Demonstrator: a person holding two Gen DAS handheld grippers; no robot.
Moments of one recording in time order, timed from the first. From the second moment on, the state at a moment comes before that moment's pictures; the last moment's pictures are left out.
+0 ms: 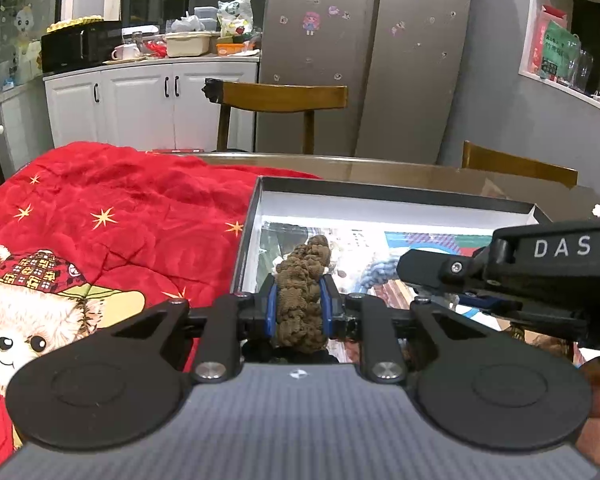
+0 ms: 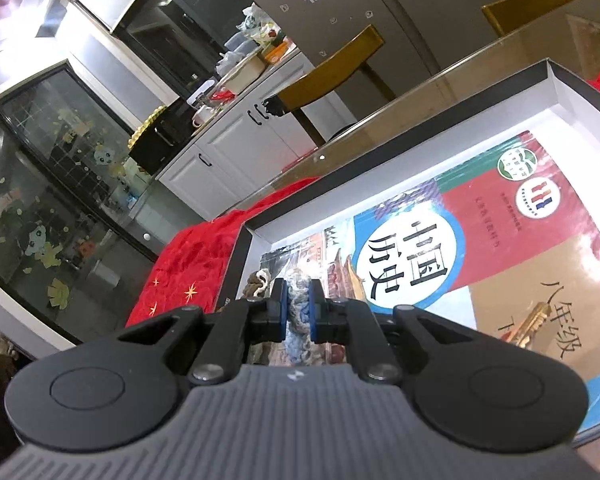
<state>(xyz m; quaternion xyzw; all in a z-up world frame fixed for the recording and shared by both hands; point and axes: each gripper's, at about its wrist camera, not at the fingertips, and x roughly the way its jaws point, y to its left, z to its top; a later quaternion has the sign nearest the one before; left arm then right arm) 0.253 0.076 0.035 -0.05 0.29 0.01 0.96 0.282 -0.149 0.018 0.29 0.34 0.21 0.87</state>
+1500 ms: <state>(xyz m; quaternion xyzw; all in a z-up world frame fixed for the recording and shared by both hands) 0.145 0.109 0.183 -0.08 0.14 0.02 0.99 0.189 -0.173 0.158 0.26 0.22 0.30 0.89</state>
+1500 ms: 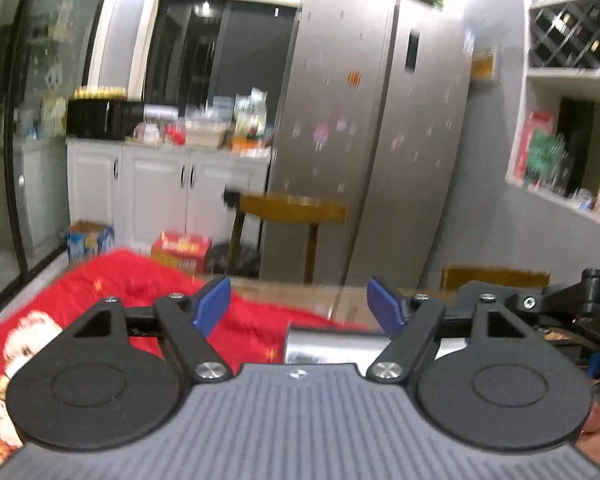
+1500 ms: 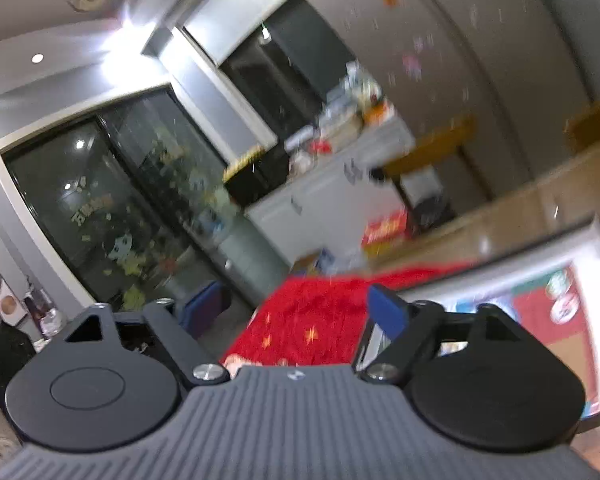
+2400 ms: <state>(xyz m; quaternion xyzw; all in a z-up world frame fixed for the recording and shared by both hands) 0.086 0.098 0.078 -0.11 0.25 0.01 0.96 0.110 -0.173 0.067 0.11 0.17 0.17 0.96</state>
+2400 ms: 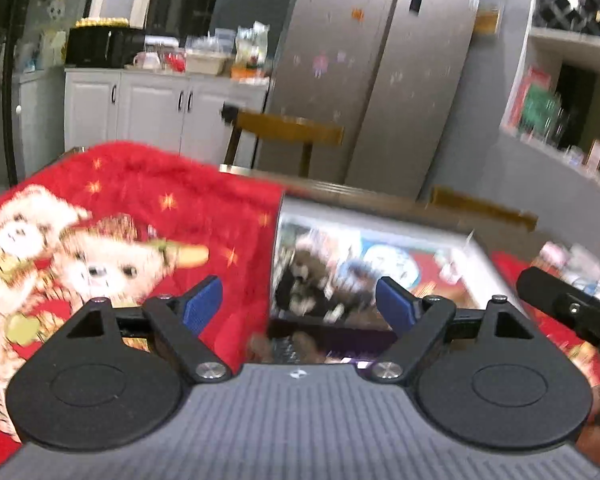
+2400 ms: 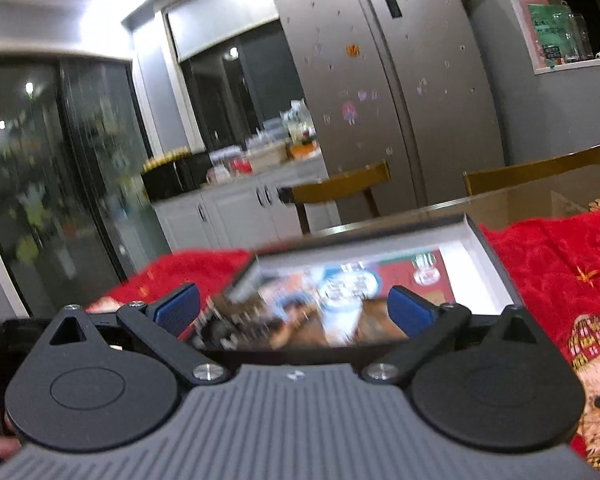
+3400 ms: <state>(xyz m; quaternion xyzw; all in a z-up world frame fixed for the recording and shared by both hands) 0.113 0.068 0.014 0.00 0.29 0.02 0.96 0.120 -0.154 0.011 0.08 0.31 0.19 0.93</state>
